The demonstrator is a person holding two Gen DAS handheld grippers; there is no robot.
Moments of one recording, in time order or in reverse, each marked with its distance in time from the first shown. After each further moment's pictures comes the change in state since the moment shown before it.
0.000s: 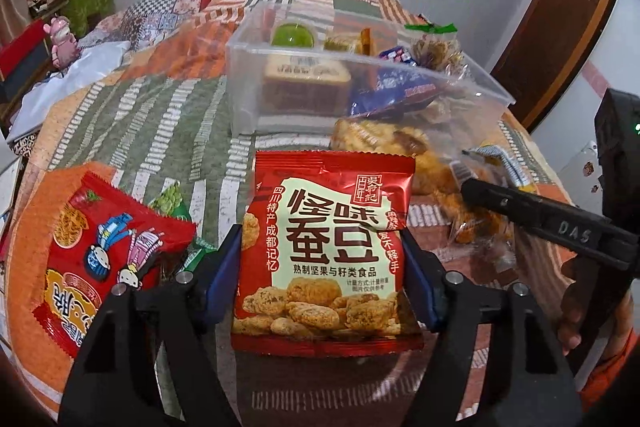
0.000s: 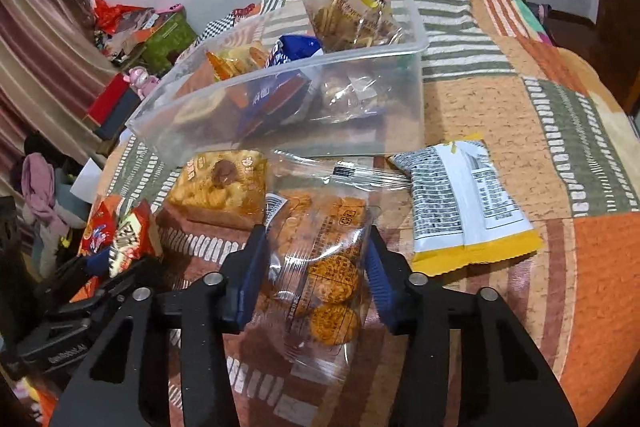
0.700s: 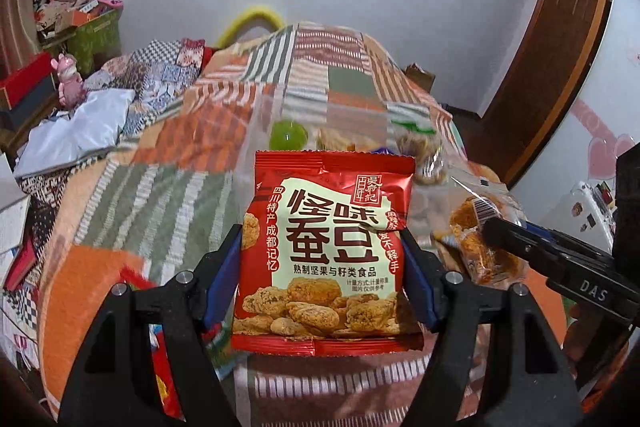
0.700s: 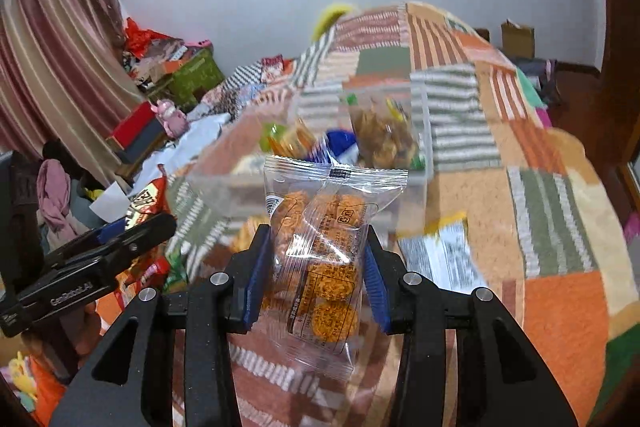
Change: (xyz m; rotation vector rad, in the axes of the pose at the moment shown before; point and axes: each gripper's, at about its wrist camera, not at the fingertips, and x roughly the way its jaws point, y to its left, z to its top) left arm -0.044 -0.004 0.059 -0.006 -0.171 -0.009; right arm -0.059 0.025 0.033 -0.085 -0.177 0.031
